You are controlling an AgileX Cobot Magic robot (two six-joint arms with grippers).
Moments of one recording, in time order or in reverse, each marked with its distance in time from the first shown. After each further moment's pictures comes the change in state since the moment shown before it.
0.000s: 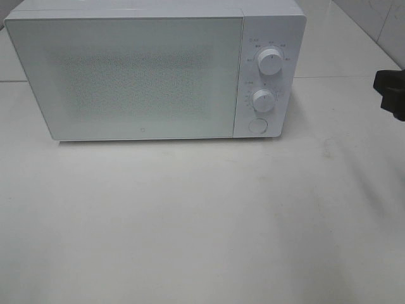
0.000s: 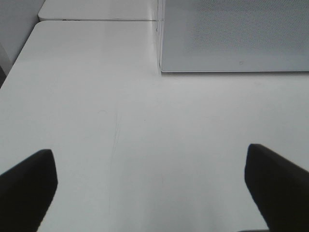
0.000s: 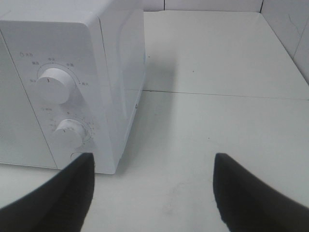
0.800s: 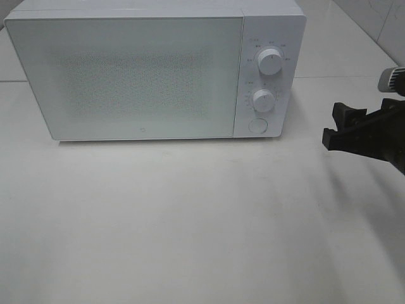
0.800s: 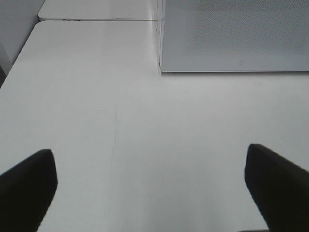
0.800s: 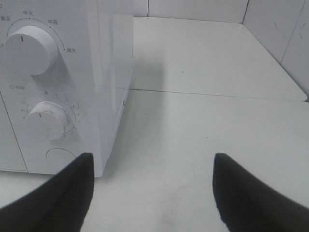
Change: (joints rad) left arm 0.000 0.000 0.000 0.000 0.000 0.000; right arm 0.287 0.471 0.123 0.465 -0.721 -0.279
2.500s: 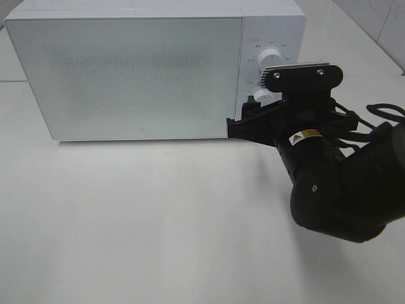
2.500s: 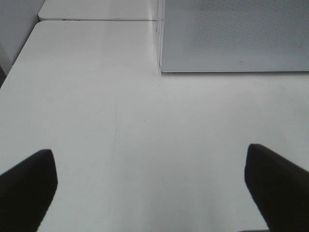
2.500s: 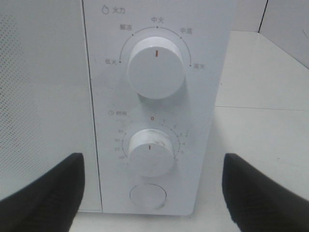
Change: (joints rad) left arm 0.000 0.000 0.000 0.000 0.000 0.000; right arm 0.397 0.390 -0.362 0.454 -0.184 -0.138
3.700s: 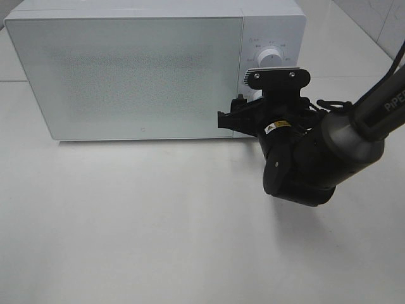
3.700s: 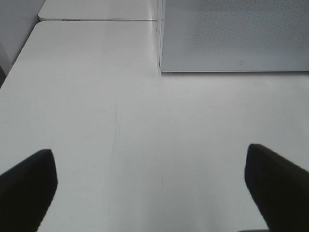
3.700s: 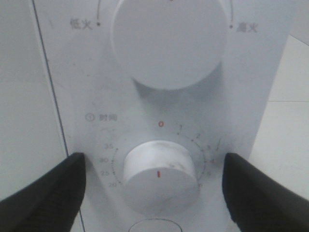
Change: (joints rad) left arm 0.000 0.000 0.000 0.000 0.000 0.000; right arm -0.151 0.247 -0.218 -0.138 0.033 0.090
